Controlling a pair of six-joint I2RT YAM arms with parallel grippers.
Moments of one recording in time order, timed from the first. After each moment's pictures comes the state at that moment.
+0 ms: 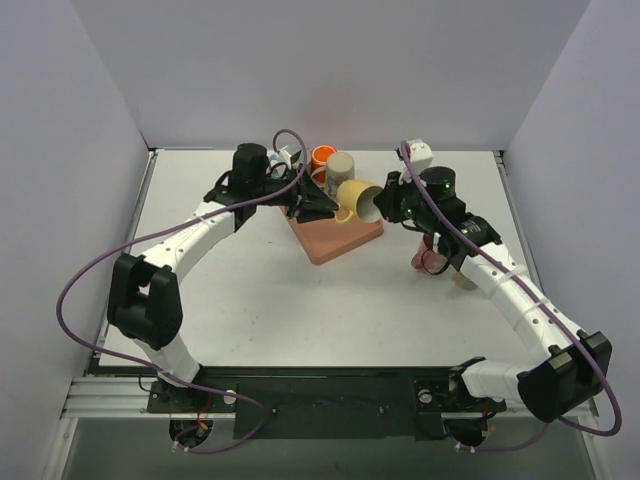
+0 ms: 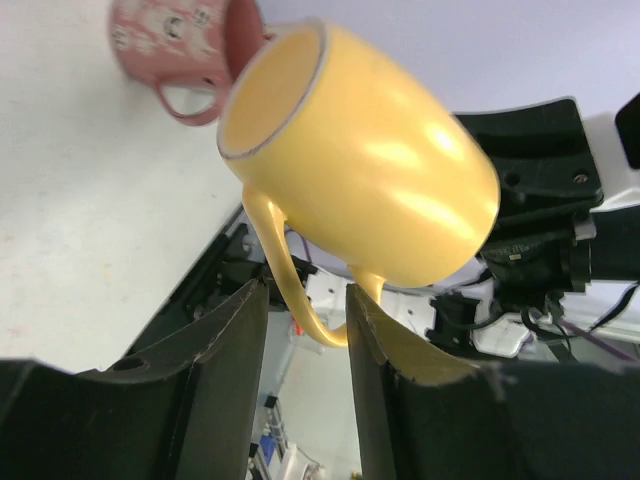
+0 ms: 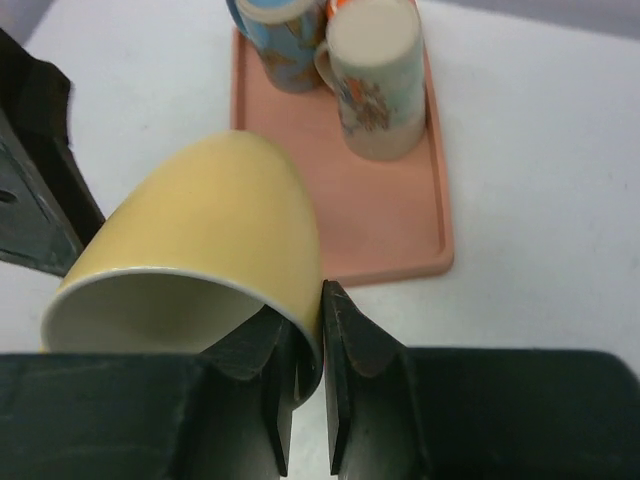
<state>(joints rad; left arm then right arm) -0.44 1.69 1.38 -0.06 0.94 -1.19 0.44 1.25 1.15 -0.21 -0.11 0.16</state>
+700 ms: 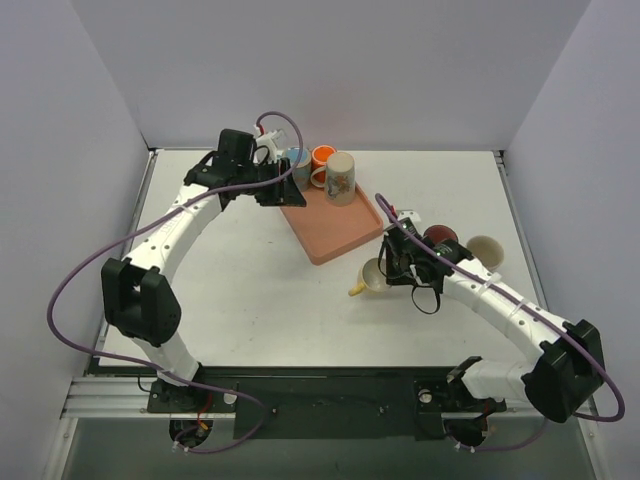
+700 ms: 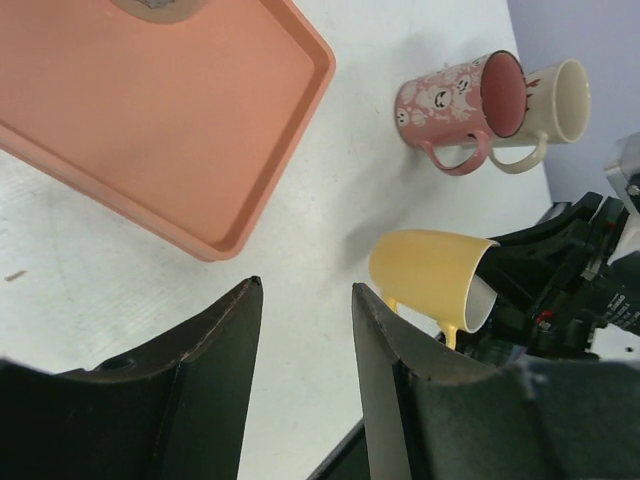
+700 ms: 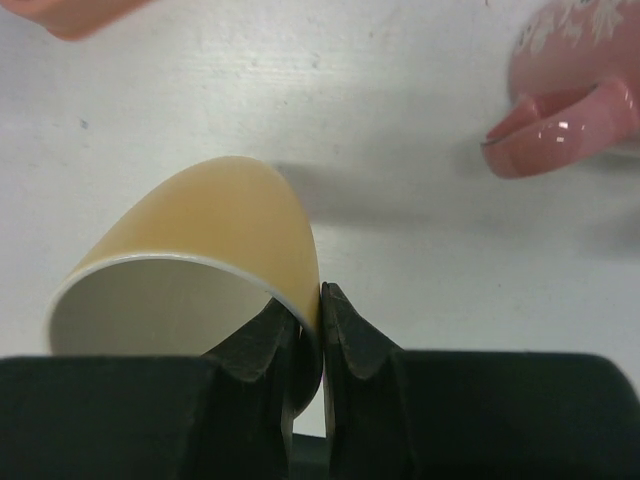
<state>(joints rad) -0.35 1.70 1.59 -0.61 0.55 -0.40 0.62 1.23 0.96 -0.69 0.22 0.46</state>
